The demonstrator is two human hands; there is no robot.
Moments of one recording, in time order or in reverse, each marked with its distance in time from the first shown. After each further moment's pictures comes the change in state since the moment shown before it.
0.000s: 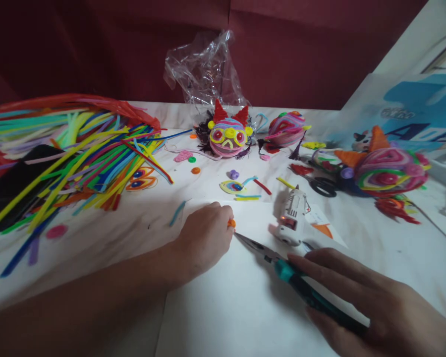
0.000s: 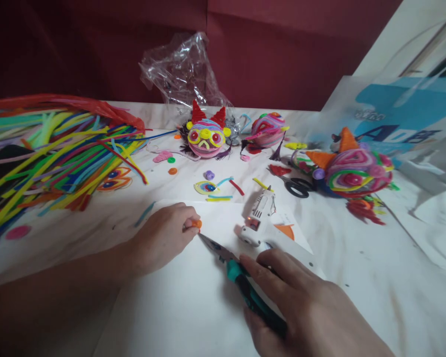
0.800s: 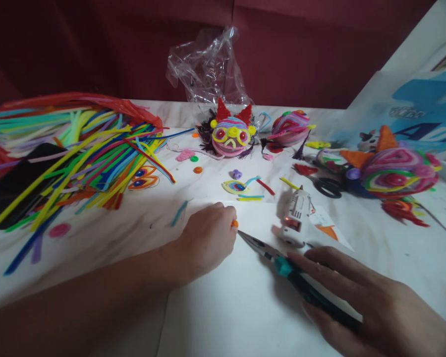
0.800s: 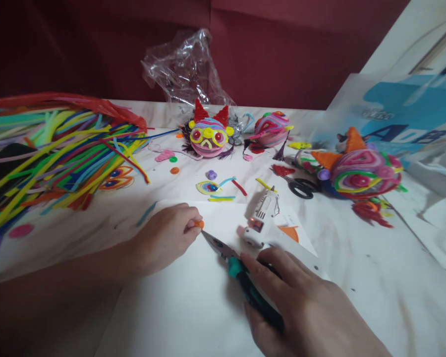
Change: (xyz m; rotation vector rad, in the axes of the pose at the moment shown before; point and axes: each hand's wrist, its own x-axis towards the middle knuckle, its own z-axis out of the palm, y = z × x) left_hand -0.001 0.003 -0.005 0.046 -0.032 0.024; right_hand 0.004 -0.001 0.005 0.019 -0.006 -0.022
